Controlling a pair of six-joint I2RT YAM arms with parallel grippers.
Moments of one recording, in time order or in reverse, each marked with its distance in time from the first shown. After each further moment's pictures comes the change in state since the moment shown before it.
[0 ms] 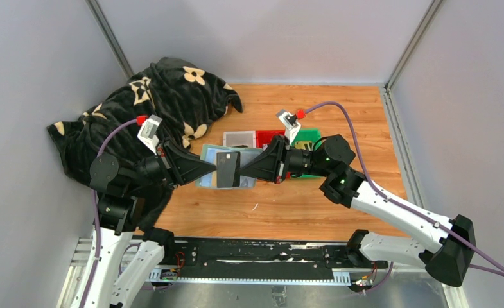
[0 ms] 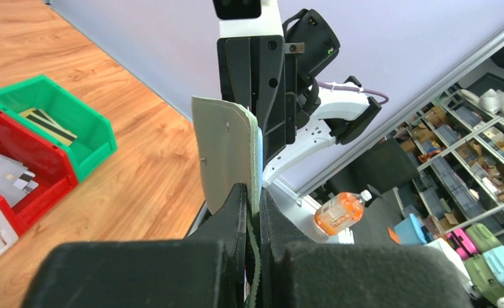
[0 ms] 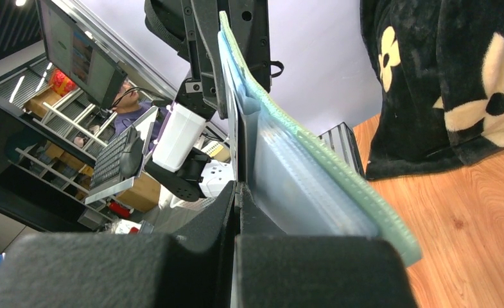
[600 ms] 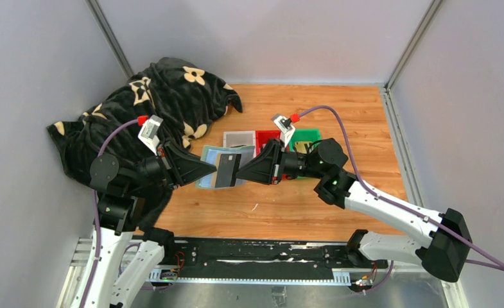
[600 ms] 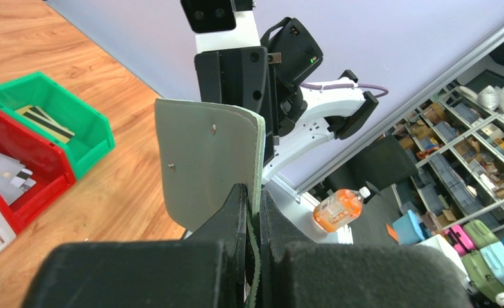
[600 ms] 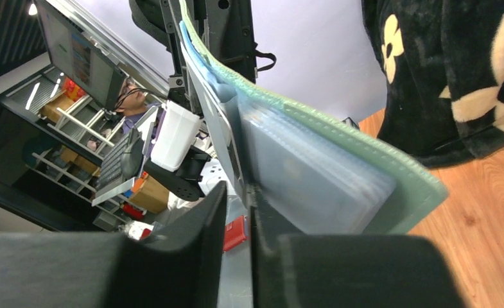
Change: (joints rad) left arm 0.000 0.000 0.000 -0.002 0.006 0.000; right arm 0.008 0.041 -0.063 0.106 0.005 0.045
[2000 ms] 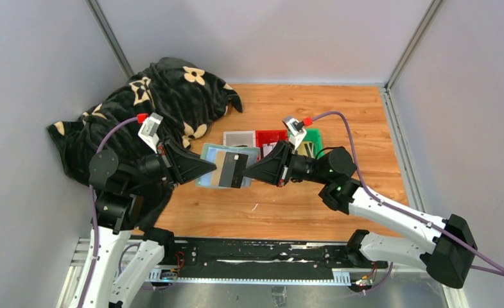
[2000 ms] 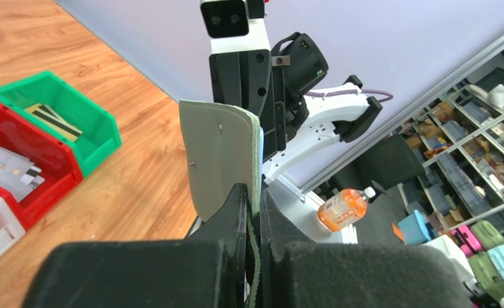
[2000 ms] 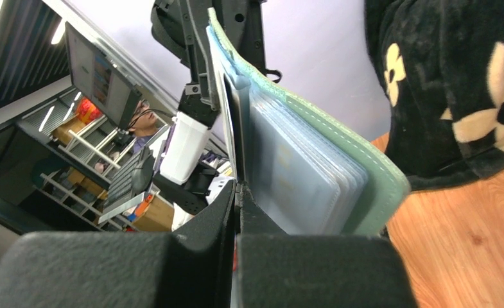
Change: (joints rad) left arm 0.000 0.016 0.032 -0.039 -0.004 0.020; right arm -0.006 -0.052 -0.092 0.144 0.049 0.058
